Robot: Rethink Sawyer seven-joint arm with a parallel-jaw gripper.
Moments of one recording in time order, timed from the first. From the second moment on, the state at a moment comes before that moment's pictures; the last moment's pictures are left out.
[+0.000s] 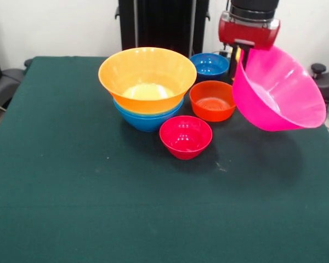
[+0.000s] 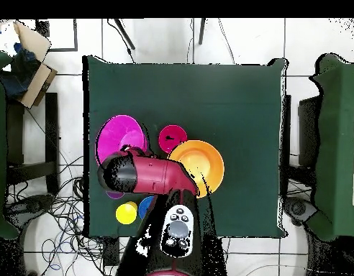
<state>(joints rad) 0.03 -0.72 -0.11 1.82 0.10 0.36 2.00</state>
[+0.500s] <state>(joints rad) -0.08 -0.83 -0.09 1.85 0.10 0.45 2.00</state>
